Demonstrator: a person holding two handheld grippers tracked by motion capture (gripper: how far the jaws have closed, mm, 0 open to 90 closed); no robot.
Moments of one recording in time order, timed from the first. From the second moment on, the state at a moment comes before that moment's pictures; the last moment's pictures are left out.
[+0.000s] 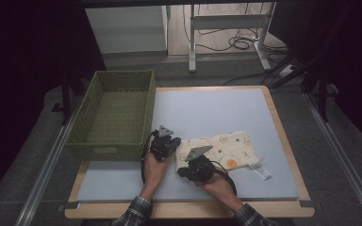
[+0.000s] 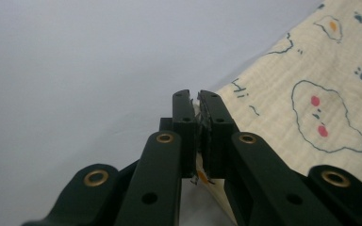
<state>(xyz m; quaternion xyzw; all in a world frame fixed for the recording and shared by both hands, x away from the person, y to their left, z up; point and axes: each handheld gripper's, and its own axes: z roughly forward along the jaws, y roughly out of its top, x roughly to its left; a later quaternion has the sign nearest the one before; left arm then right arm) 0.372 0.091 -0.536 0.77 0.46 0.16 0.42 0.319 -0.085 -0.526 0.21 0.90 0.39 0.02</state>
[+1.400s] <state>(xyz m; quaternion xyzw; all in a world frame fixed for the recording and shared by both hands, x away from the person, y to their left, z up) 0.424 -0.073 -0.491 0.83 0.30 0.18 0.43 0.321 -0.268 -0.490 0.36 0.82 0.43 0.13</state>
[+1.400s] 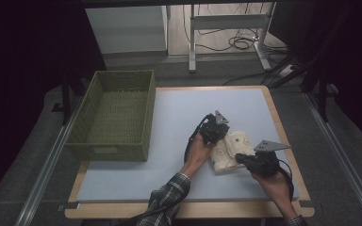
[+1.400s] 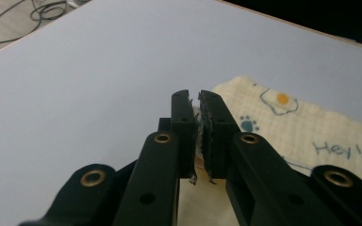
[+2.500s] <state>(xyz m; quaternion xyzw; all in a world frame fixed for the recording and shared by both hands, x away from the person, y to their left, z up) 0.437 -0.093 -0.488 0.84 0.31 0.16 0.43 0.324 -0.331 -0.499 0.42 0.80 0.38 0.17</state>
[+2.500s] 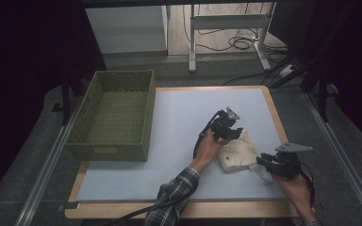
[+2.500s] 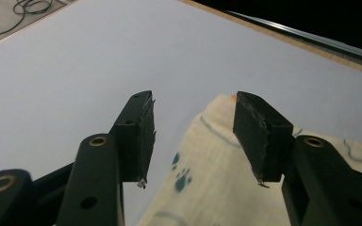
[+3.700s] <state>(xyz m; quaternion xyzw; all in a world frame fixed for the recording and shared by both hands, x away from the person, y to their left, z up) 0.421 -0.026 -0.510 0.83 0.36 0.13 0.41 0.347 -0.305 -0.513 0.47 0.81 0.34 0.09</state>
